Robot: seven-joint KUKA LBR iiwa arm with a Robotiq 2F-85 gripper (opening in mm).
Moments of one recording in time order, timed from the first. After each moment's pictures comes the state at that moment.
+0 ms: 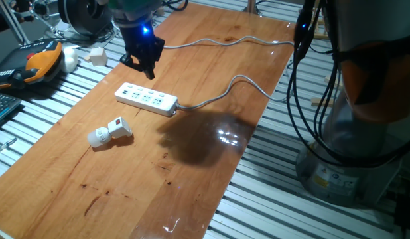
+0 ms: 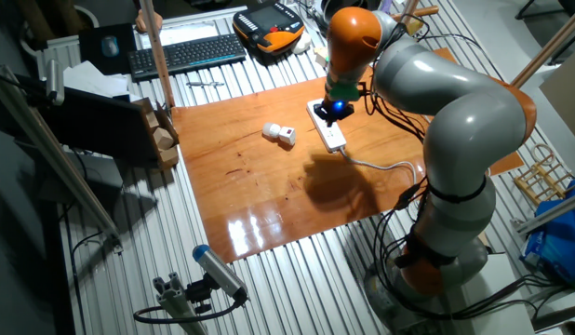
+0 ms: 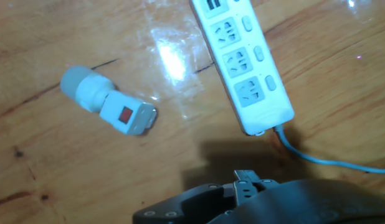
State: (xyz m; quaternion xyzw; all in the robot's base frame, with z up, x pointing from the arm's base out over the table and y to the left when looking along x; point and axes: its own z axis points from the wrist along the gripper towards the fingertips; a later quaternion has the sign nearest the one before) arm 0.527 0.074 0.217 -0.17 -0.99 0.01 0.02
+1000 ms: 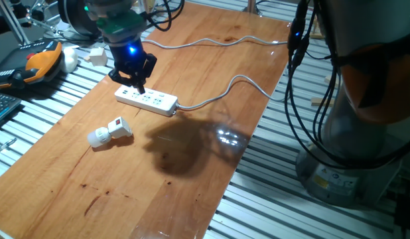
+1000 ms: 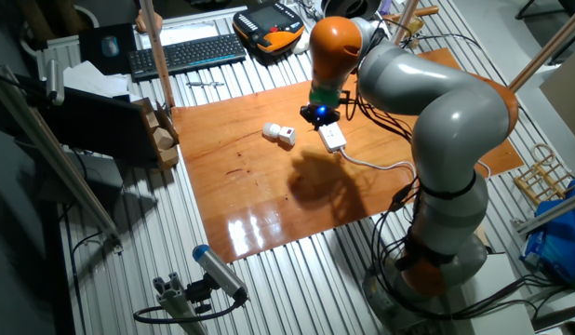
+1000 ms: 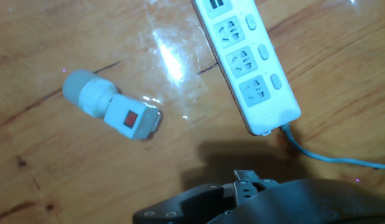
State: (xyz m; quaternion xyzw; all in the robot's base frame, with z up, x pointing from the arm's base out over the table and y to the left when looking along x) arm 0.539 0.106 0.192 -0.27 -0.96 0.01 0.02
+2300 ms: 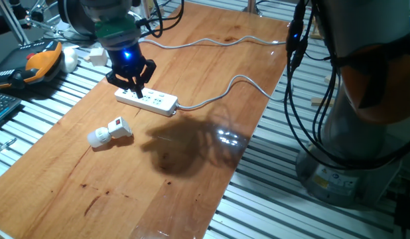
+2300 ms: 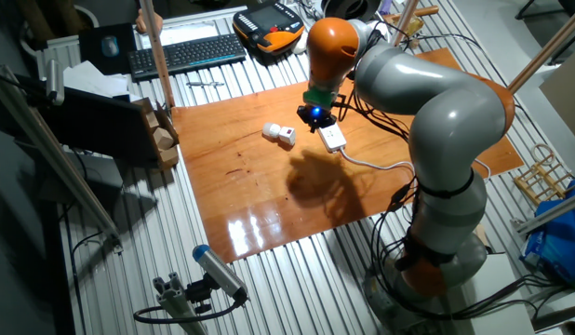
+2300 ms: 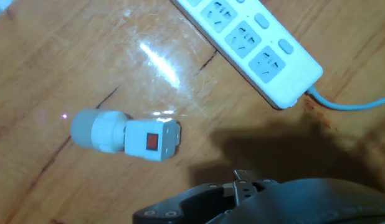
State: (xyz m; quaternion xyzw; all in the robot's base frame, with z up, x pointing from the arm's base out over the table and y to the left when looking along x) arm 0.538 0.114 0.186 -0.35 -0.93 0.02 0.02
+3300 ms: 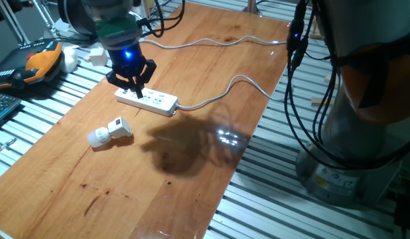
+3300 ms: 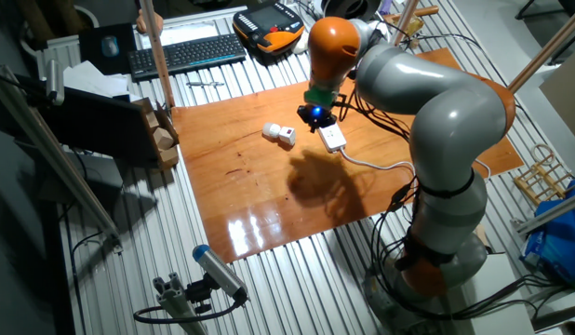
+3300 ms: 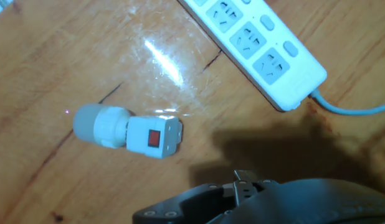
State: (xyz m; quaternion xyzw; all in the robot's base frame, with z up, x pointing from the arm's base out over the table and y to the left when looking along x) arm 0.538 0.113 0.186 -0.35 -0.94 0.01 0.02
